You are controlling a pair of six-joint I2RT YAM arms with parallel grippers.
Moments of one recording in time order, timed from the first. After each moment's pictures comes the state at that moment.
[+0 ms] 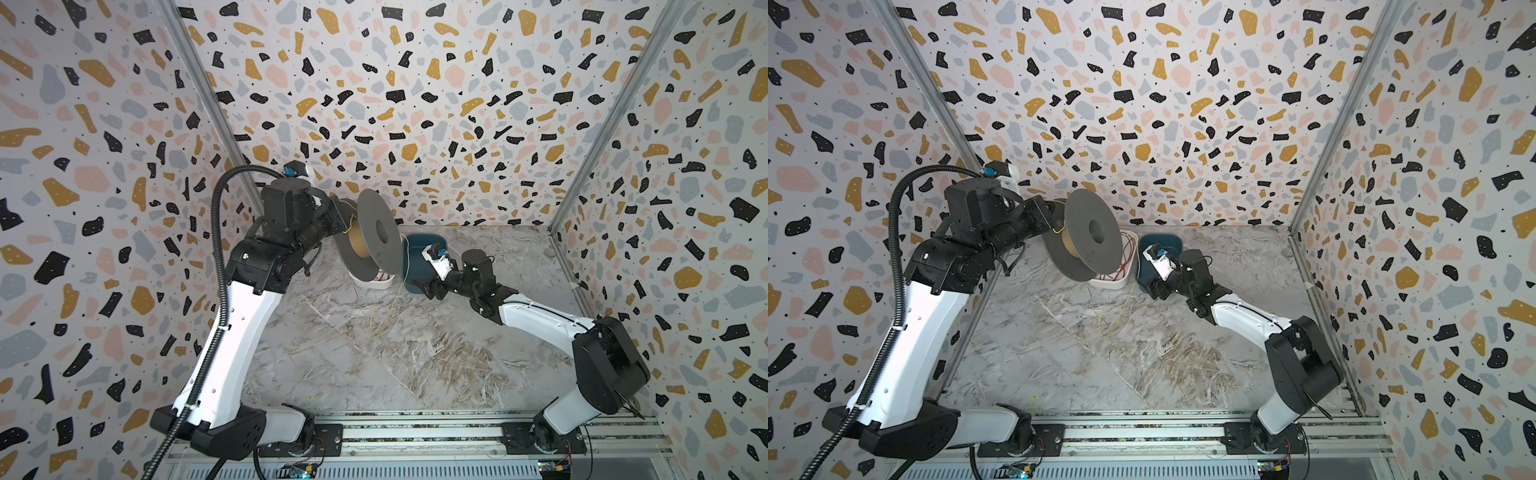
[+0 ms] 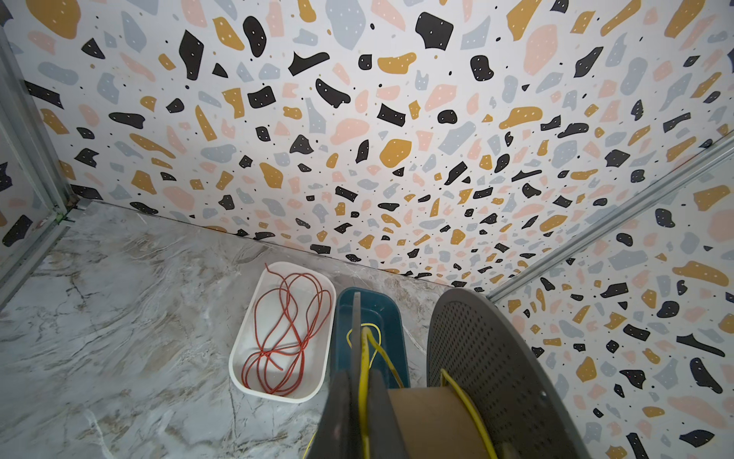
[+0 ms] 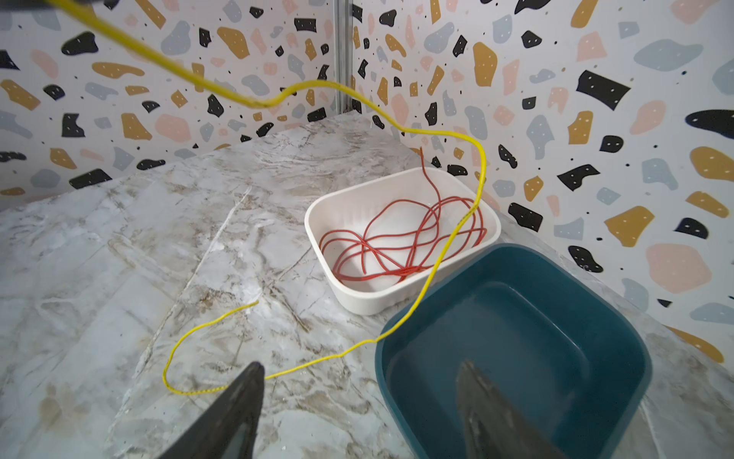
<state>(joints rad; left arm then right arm) -0.35 1.34 1.85 -0.82 -0.06 -0.53 0.58 1.61 1.02 0.27 -0.39 -0.16</state>
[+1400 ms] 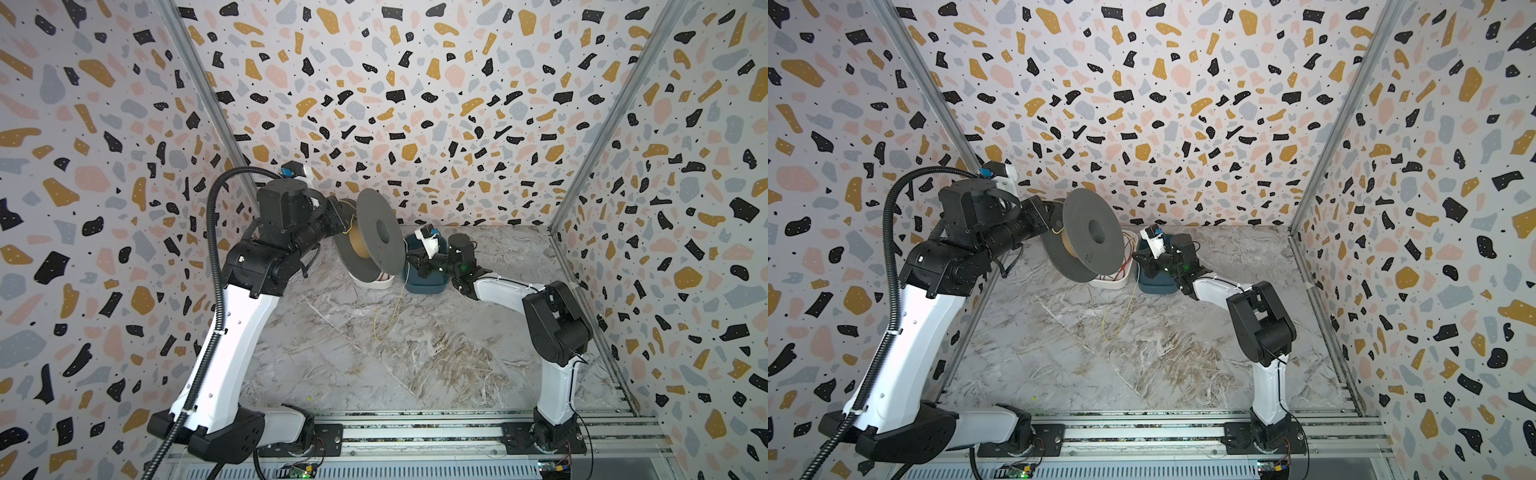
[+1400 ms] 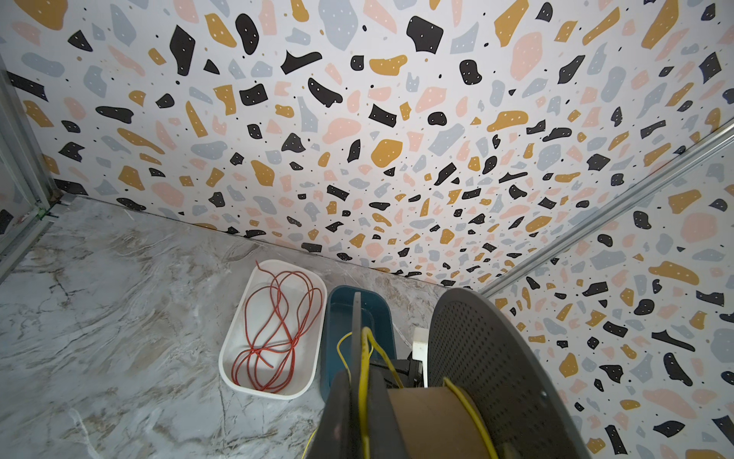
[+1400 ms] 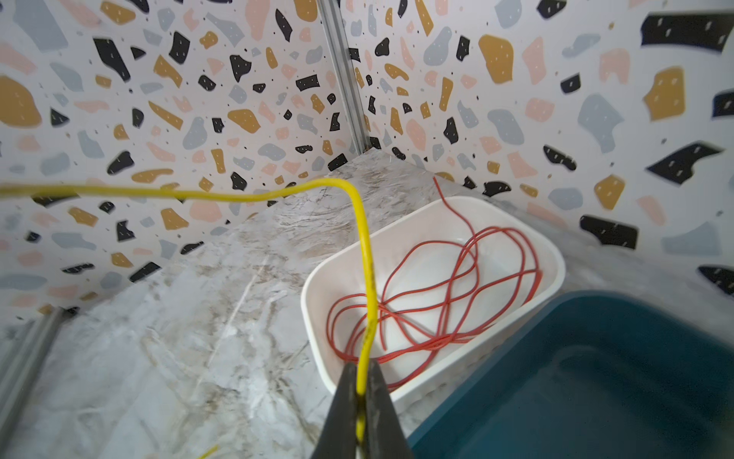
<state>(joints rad) -0.35 1.33 1.85 -0.81 -0.04 -0.55 0.53 1.97 1.30 0.44 -0.57 0.10</state>
